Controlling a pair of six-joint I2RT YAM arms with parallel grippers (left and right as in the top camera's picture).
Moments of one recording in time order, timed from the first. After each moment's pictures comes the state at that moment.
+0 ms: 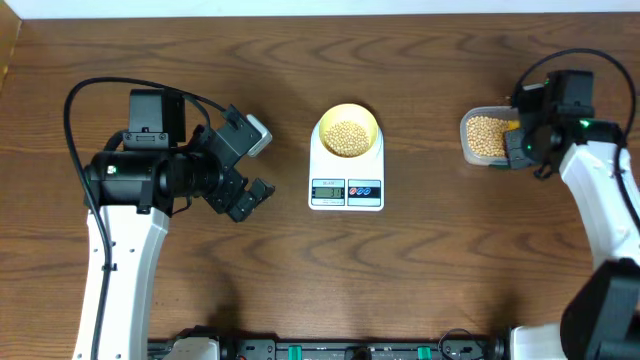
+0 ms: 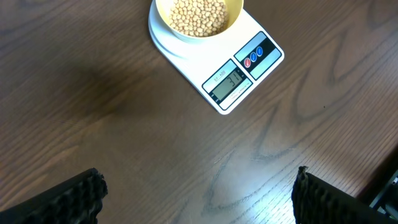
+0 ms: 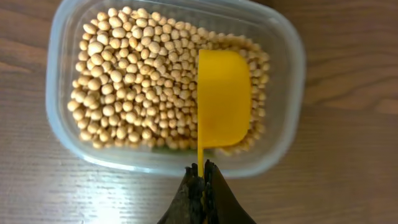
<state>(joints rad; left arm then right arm) -0.03 1.28 1.33 -1.19 0.46 0.69 -0.10 1.62 1.20 -0.73 0.06 -0.28</state>
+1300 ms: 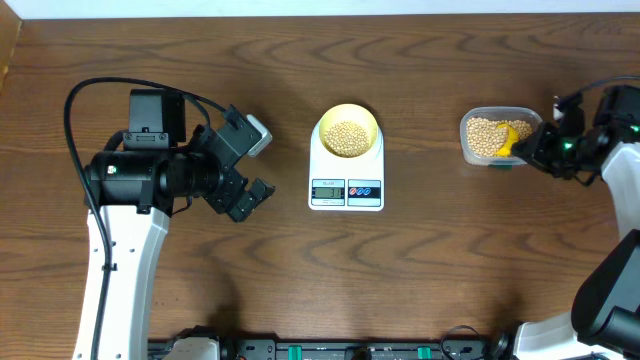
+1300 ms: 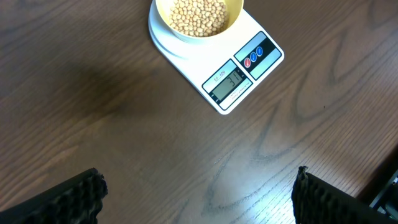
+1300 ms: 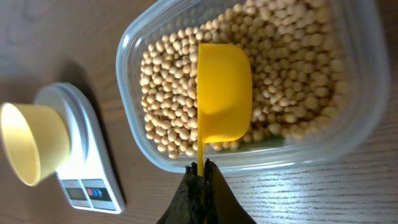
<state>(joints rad) -0.03 1.28 1.33 -1.19 0.46 0.69 -0.37 1.69 1.20 -0.76 -0.55 0.12</state>
